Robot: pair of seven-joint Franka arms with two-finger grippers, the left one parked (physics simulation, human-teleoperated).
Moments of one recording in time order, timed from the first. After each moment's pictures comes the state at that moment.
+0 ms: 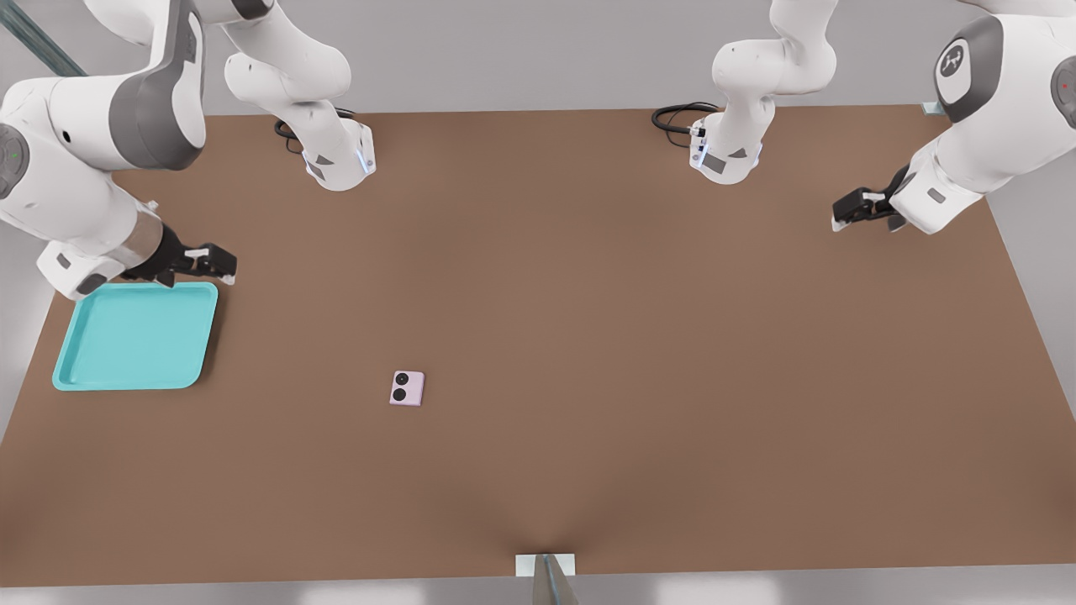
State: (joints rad) arm 0.08 0.13 -0.03 -1.35 -0.01 1.40 0.01
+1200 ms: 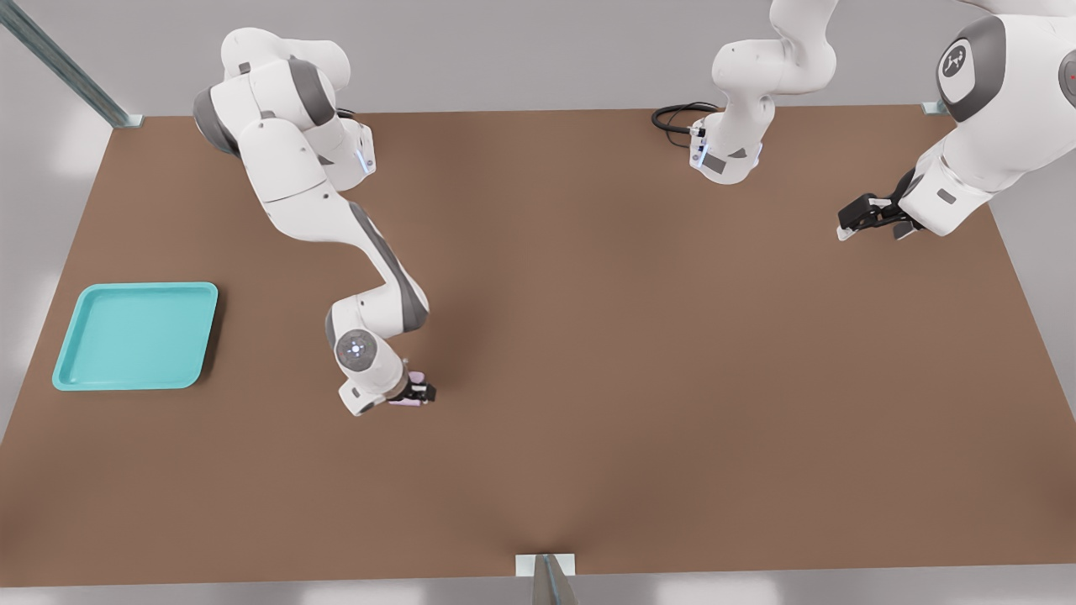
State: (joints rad) arm 0.29 0.72 0.06 -1.71 -0.03 2.47 0.49
